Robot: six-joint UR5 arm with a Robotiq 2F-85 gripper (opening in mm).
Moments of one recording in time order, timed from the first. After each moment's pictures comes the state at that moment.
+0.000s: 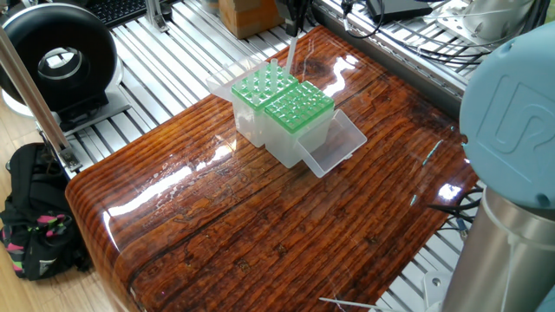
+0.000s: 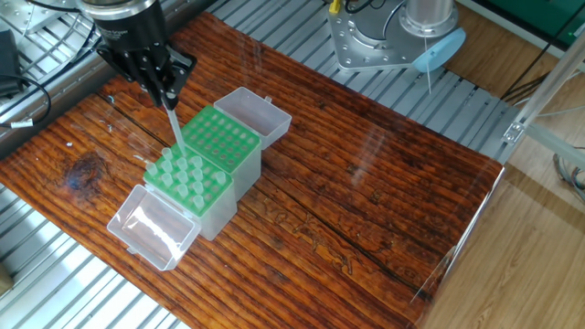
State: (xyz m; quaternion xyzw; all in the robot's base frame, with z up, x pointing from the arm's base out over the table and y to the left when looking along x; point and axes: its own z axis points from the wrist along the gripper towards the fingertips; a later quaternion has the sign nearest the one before) arm 0.584 -0.041 0.260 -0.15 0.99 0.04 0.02
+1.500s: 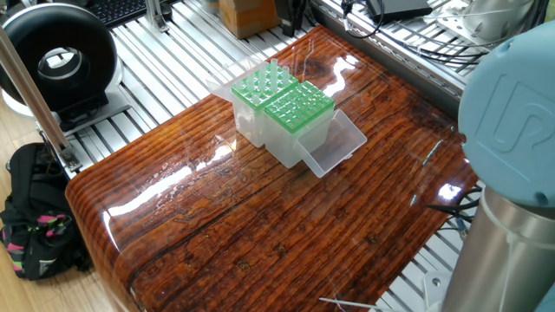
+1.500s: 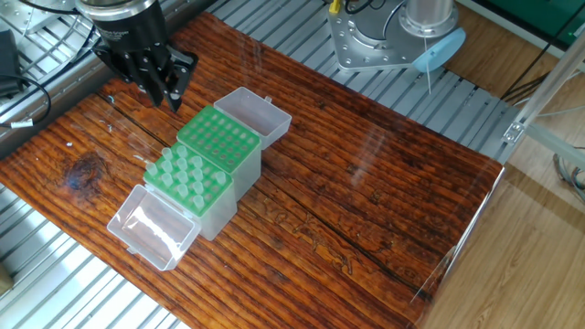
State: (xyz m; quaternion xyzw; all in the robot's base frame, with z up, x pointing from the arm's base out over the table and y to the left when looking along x) arm 0.578 -0.036 0.262 -0.17 0.98 0.05 0.00
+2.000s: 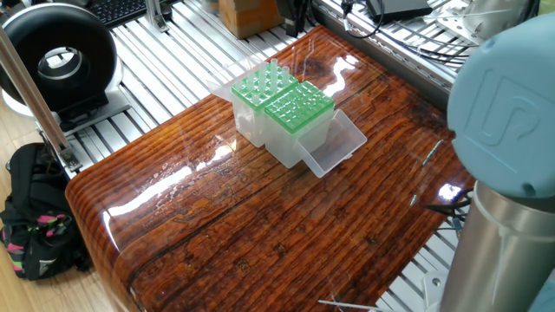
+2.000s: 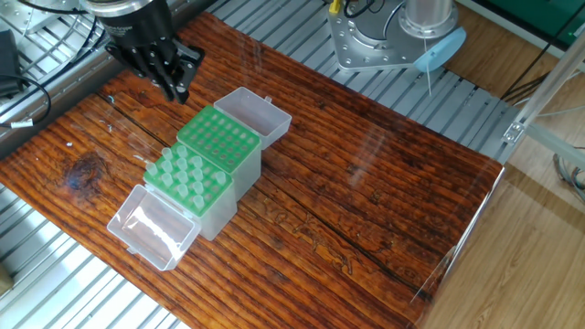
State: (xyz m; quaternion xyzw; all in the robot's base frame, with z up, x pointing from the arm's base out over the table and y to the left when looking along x) arm 0.571 -0.019 0.276 -0.14 0.99 0.07 -0.03
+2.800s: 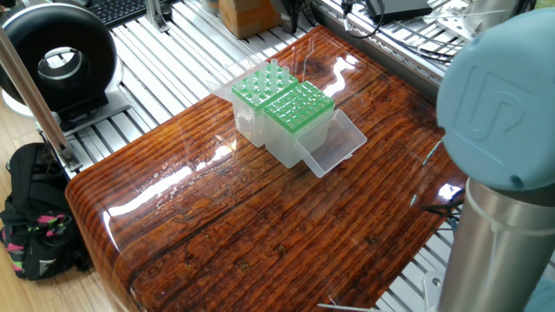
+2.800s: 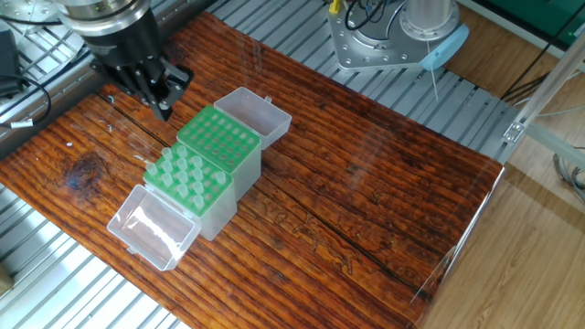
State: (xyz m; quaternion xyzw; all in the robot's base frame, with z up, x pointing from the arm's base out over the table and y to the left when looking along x) arm 0.614 -0.004 0.287 -0.15 0.99 0.05 -0.01
